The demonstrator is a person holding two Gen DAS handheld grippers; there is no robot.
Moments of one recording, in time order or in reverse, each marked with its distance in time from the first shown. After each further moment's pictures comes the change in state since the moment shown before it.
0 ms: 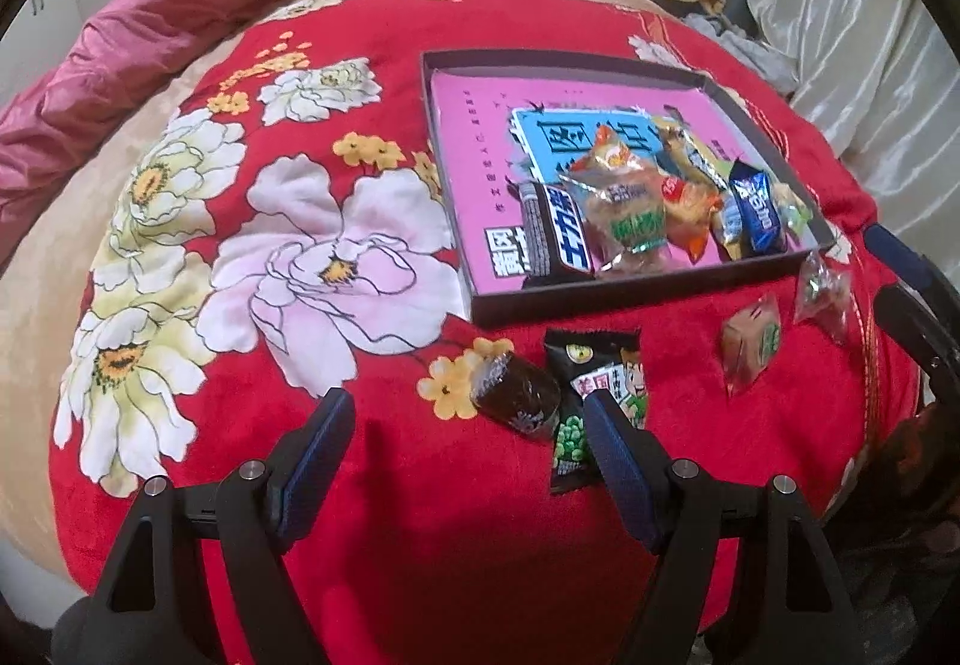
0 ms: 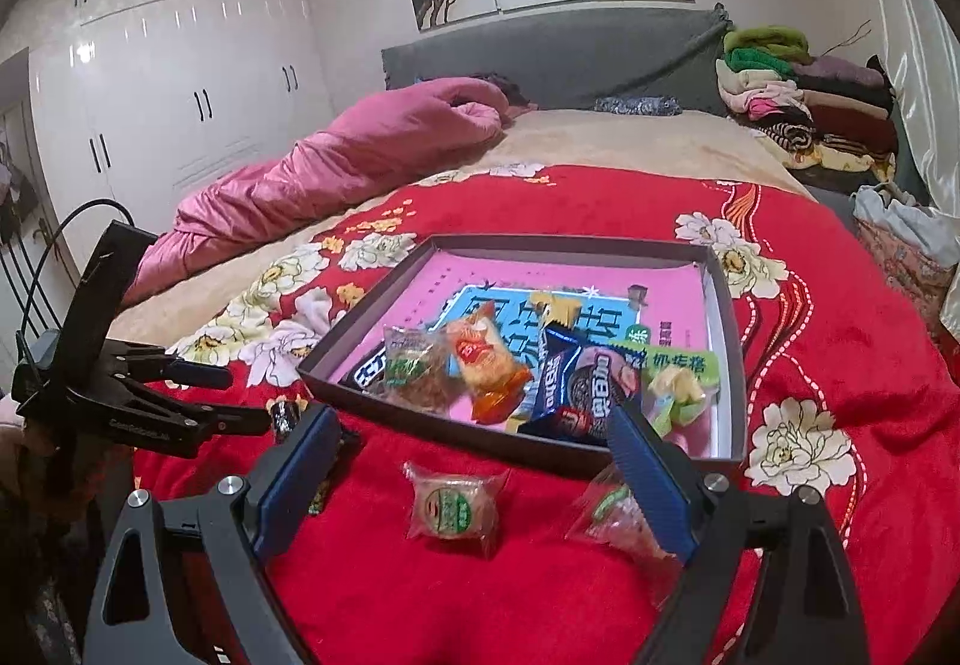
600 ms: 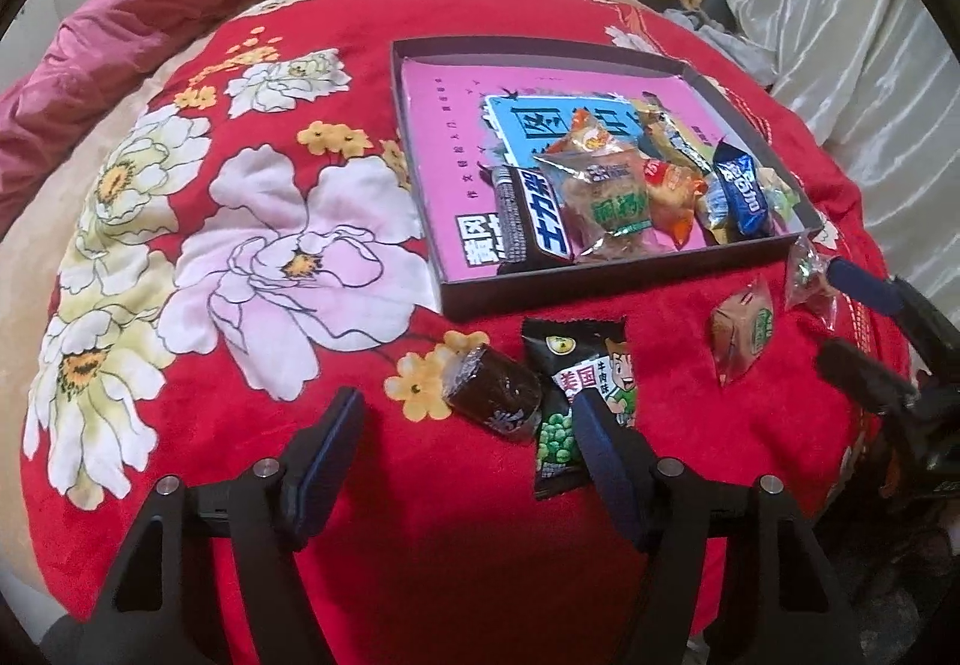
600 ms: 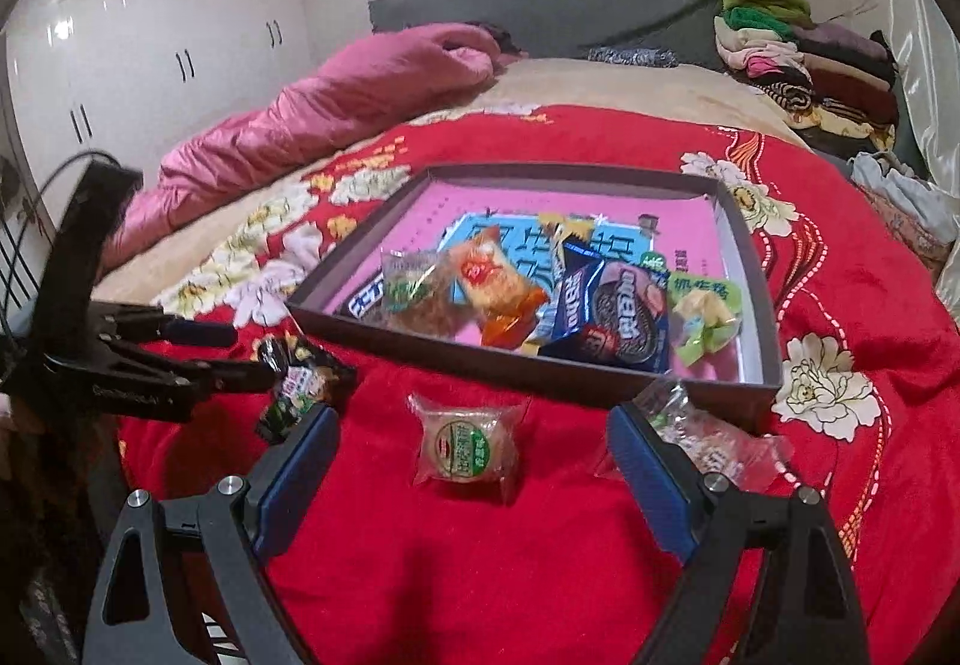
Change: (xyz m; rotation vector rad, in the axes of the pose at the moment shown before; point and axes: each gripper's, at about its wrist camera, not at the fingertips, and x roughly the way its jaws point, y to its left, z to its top) left arm 0.013 -0.004 -0.004 0.025 -0.001 -0.056; right arm 0.025 0.013 -0.021 0.002 0.138 -0.037
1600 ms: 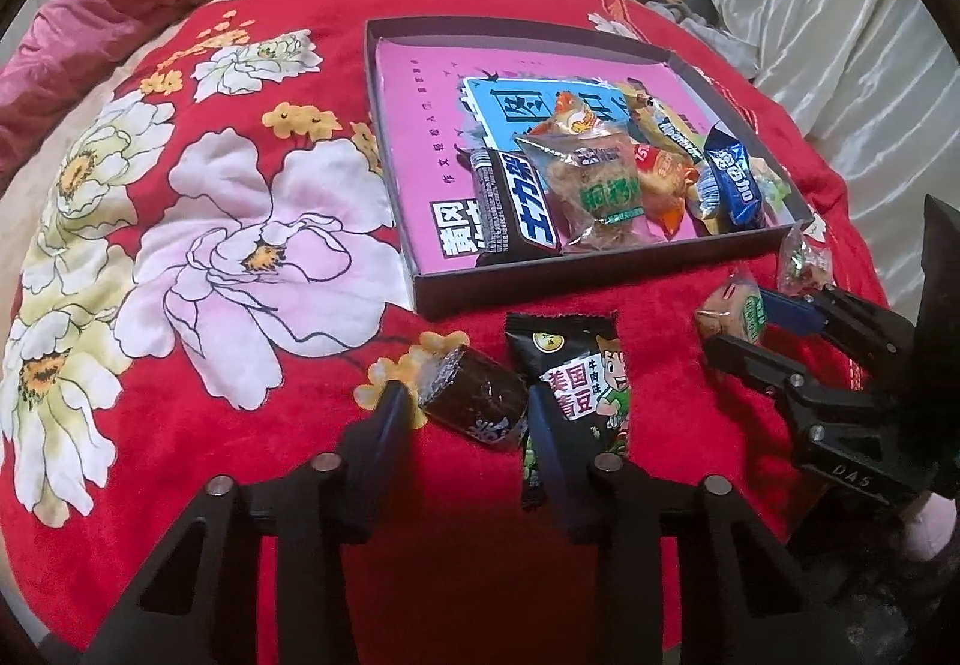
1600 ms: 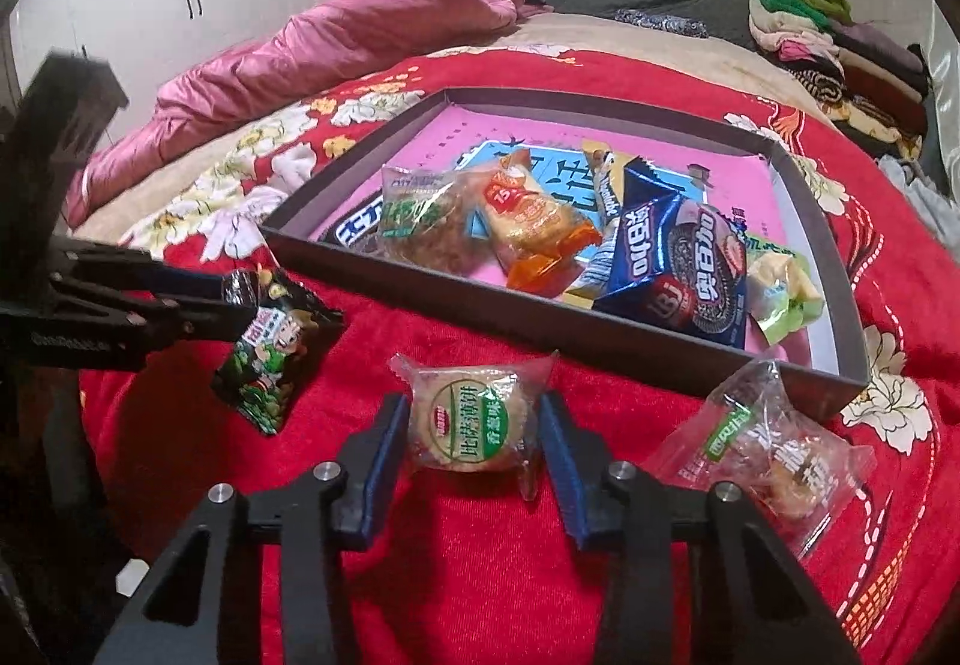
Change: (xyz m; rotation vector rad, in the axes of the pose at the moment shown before) left arm 0.016 0.000 0.002 0.001 0.023 -0.065; right arm 0.048 0.009 -0.008 -0.060 0.115 0.007
